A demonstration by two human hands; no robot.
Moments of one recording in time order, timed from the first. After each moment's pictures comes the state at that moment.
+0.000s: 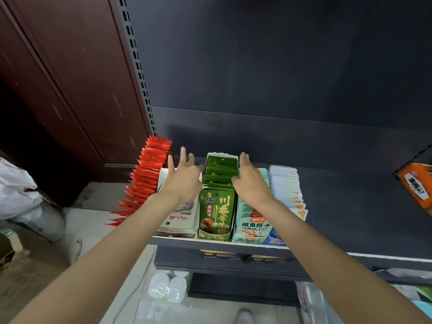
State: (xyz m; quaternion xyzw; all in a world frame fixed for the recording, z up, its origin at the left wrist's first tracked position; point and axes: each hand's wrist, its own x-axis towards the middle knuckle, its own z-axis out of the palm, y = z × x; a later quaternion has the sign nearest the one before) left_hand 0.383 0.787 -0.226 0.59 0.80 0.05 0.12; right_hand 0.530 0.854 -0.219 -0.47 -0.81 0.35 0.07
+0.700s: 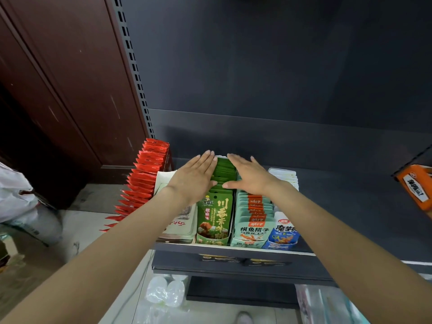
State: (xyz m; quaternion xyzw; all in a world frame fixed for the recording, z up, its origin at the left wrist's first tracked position) left_hand 0.381 0.811 -0.244 0.70 0.71 -0.11 -0.03; right_hand 0.530 0.908 -0.229 -0.34 -0.92 0.18 -0.06
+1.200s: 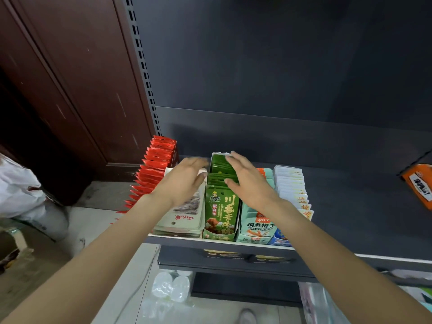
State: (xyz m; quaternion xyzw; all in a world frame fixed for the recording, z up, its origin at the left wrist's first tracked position) left_hand 0.360 0.773 -0.234 0.66 0.72 0.19 0.11; right_hand 0.528 0.857 -0.227 -0.35 -0.91 0.21 0.08
